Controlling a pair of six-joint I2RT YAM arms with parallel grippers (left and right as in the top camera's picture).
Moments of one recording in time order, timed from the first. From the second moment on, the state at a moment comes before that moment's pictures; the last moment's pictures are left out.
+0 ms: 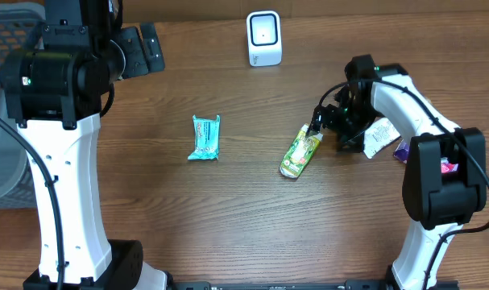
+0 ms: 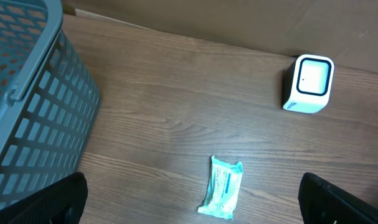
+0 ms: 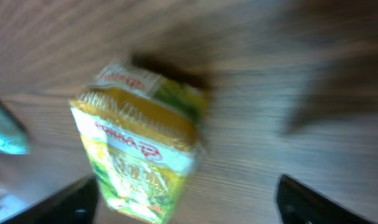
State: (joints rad) left arm -0.08 1.70 2.35 -1.47 -0.18 -0.26; right arm 0.16 2.06 1.48 -1.03 -0.49 0.40
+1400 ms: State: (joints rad) left arm -0.08 1.70 2.35 -1.47 -0.18 -0.26; right arm 0.21 1.99 1.46 -0.66 -1.34 0.14
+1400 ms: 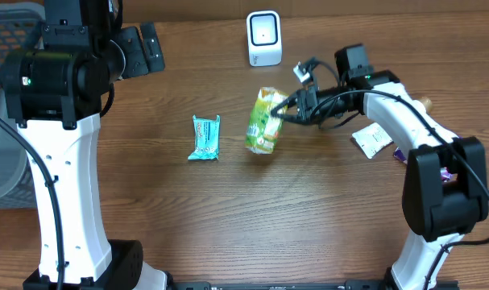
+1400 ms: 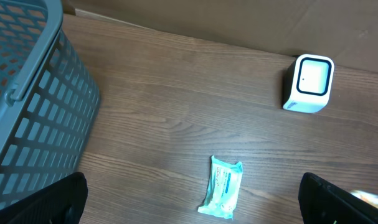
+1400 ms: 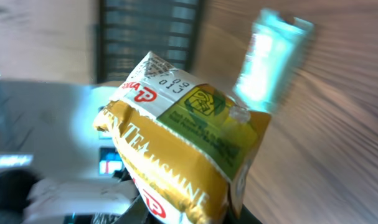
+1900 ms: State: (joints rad) left arm -0.08 1.70 2.35 -1.47 -0.18 -0.26; right arm 0.18 1.92 1.62 -0.37 -1.53 0.45
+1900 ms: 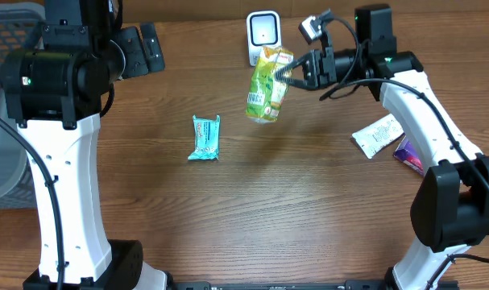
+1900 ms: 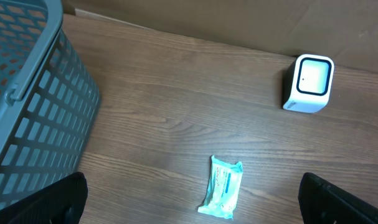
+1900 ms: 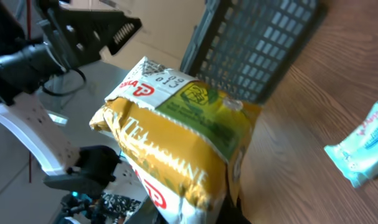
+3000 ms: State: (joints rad) left arm -0.08 1.70 2.35 -1.47 -0.18 -0.26; right arm 0.20 1.92 1.67 -0.33 -1.22 0.69
